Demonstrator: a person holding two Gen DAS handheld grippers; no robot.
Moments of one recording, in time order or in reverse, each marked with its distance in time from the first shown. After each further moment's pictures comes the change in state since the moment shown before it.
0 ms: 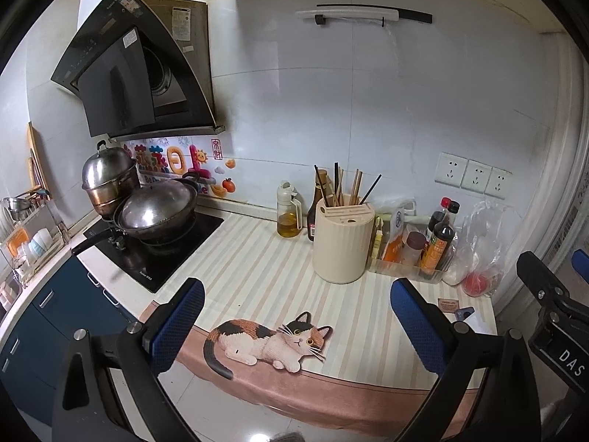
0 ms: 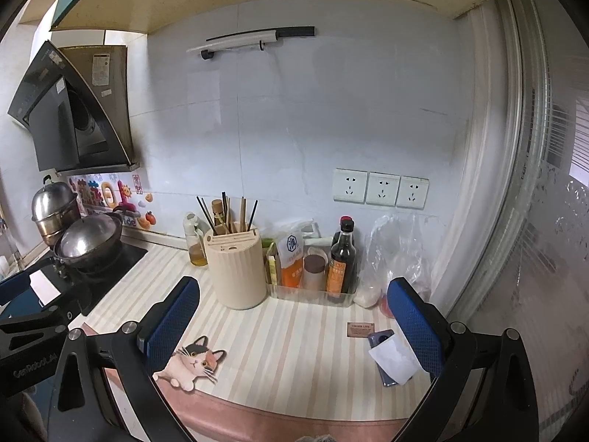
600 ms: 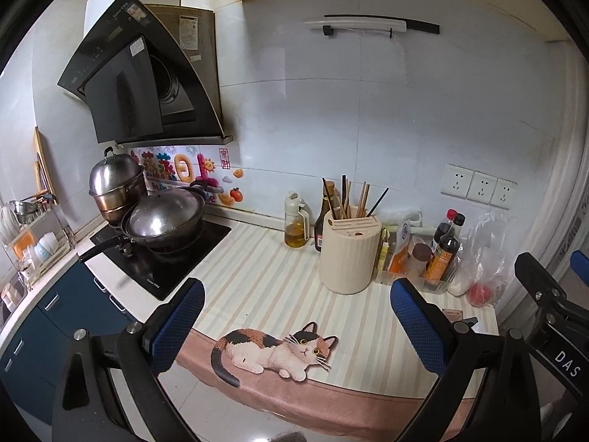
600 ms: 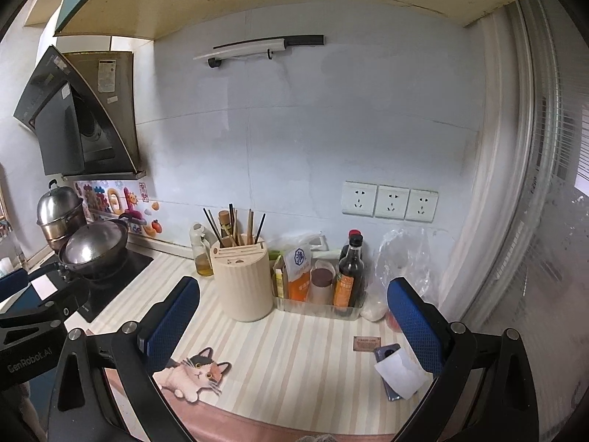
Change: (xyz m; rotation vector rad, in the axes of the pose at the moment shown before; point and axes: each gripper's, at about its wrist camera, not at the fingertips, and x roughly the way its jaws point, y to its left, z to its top) left arm -0.006 0.004 0.011 -0.008 -0.025 0.024; right arm 0.000 0.004 0.014 -0.001 -0.029 0.032
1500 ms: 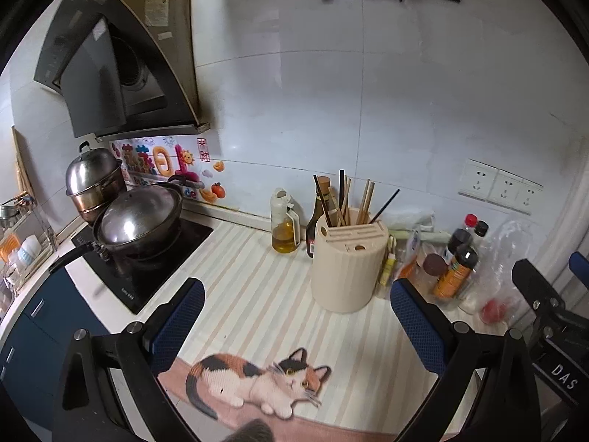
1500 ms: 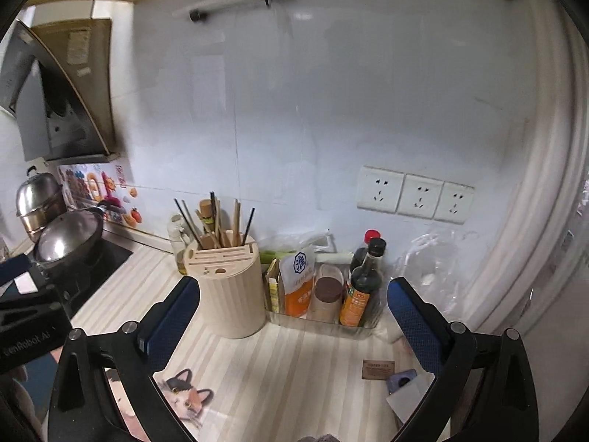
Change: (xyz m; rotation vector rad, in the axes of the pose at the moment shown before) left arm 0.106 -0.025 0.037 -0.010 0.053 0.004; right arm 0.134 0.002 0.018 -0.031 0.052 -0.001
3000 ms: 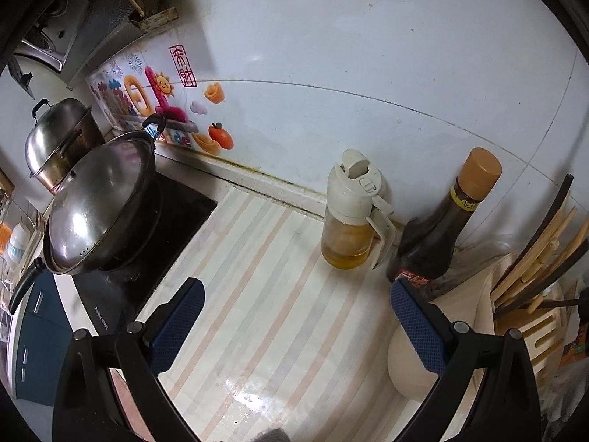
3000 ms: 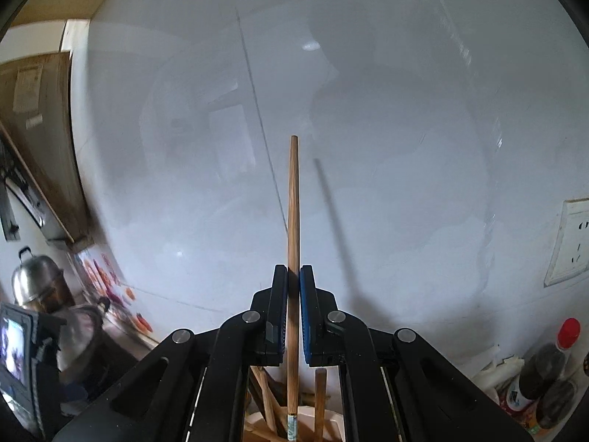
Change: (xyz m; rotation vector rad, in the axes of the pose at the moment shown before) left arm 0.360 0.070 0.079 -0.046 0.352 0.149; right arm 0.339 0.095 0.094 0.161 -0.185 0.187
